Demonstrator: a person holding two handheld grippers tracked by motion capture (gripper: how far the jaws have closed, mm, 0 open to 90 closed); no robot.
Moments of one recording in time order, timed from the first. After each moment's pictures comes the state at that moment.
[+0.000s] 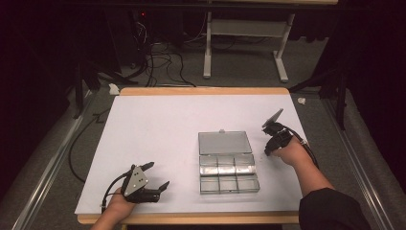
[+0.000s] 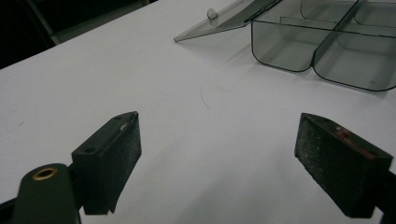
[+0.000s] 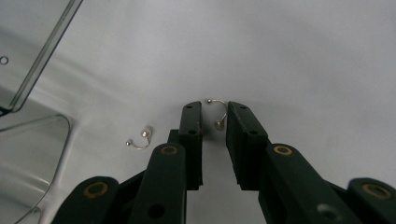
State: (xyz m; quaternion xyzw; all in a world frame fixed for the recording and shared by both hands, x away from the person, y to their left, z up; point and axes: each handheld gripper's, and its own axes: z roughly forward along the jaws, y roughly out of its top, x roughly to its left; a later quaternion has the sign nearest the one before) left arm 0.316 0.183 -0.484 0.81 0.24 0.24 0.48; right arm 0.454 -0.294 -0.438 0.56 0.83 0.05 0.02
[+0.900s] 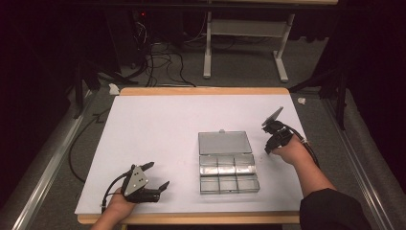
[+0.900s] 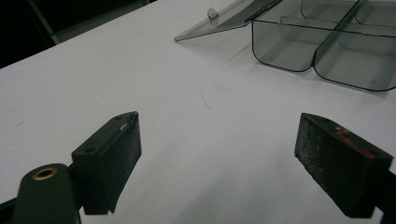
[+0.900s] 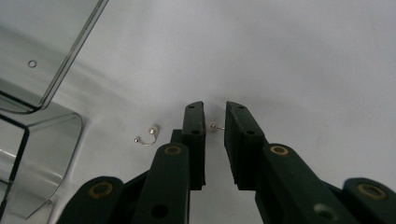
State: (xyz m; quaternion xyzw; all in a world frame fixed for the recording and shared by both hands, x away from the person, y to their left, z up) left arm 0.316 0.183 -0.484 0.81 0.24 0.24 0.48; right arm 0.452 -0.291 -0.427 0.55 0.83 0.05 0.03
